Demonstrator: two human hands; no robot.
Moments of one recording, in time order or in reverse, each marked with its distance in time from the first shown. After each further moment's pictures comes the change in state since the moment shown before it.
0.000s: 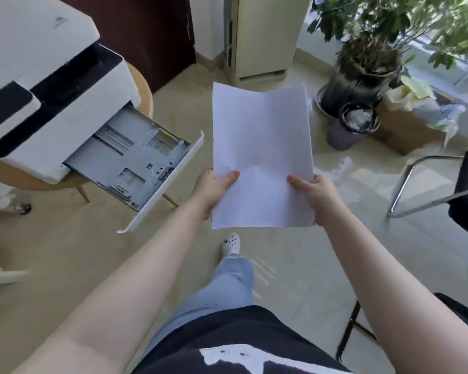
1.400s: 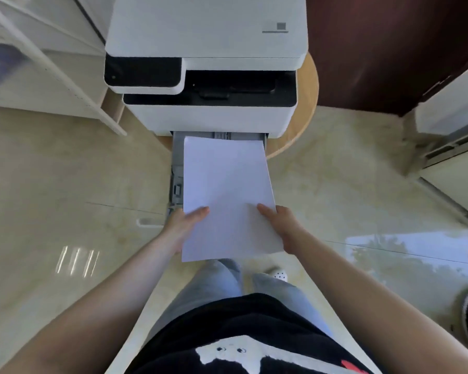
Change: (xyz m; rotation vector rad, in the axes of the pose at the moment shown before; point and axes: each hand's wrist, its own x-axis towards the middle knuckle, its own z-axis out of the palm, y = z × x) left_hand 0.112 0.001 -0.127 -0.673 0.948 -0.351; right_hand 0.260 -0.083 0.298 -0.783 -0.992 0.203
